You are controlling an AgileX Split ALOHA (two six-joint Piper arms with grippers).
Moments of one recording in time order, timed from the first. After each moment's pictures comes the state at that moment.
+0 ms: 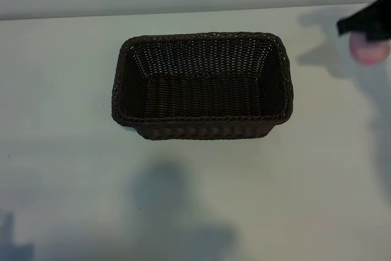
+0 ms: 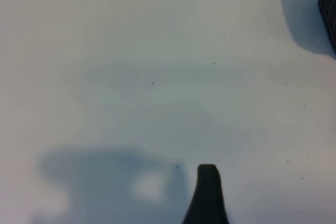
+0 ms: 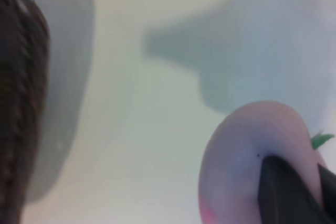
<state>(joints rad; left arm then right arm) 0.03 -0.01 -0.50 0.00 1.09 0.00 0.07 1.62 -1.25 -0.03 0.72 -0.02</state>
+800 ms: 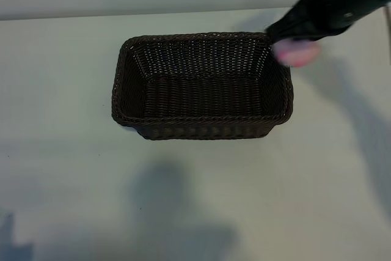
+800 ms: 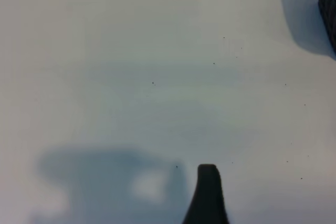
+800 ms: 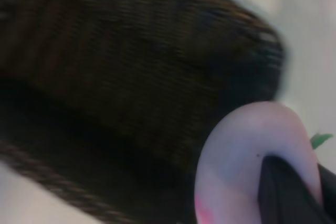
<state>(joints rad) 0.03 -0.01 -0.50 0.00 1.09 0.00 0.38 1.60 -1.36 0.08 0.81 -0.09</state>
